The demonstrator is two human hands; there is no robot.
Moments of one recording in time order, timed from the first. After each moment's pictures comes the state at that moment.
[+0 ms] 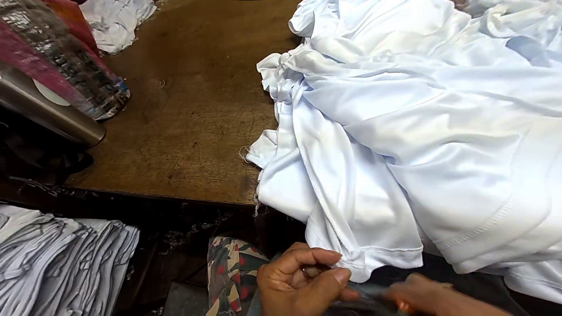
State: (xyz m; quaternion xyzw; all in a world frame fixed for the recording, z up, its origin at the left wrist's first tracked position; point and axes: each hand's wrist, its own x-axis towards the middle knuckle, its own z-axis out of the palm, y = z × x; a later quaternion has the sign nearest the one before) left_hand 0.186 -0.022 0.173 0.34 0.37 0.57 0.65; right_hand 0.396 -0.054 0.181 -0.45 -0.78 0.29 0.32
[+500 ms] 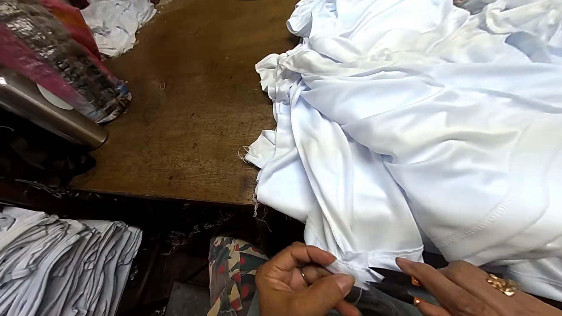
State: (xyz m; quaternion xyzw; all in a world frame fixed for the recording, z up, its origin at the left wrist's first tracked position) left_hand 0.185 -0.024 0.182 0.30 0.36 0.56 0.68; right_hand 0.408 -0.049 0.169 -0.50 -0.81 0.01 0.31
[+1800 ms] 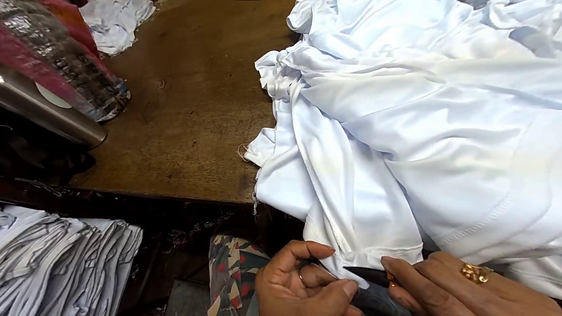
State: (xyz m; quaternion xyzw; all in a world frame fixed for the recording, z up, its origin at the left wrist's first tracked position) left_hand 0.186 -0.028 0.188 0.36 0.39 0.55 0.64; right_hand 0.400 -0.034 0.173 -0.46 -0.83 -0.01 0.31
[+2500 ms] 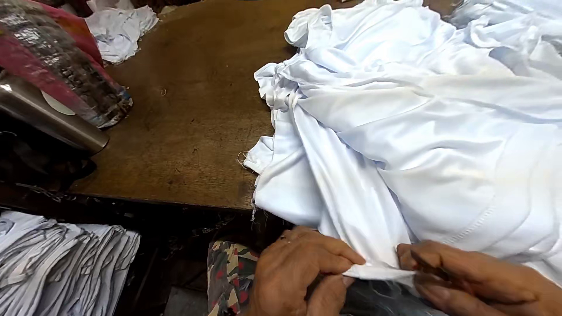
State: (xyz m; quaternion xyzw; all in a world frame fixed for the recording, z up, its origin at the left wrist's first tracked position) left_hand 0.169 0.018 0.193 0.73 0.28 0.52 0.34; right_hand 0.419 -0.015 0.188 -0.36 -0.66 0.48 0.45
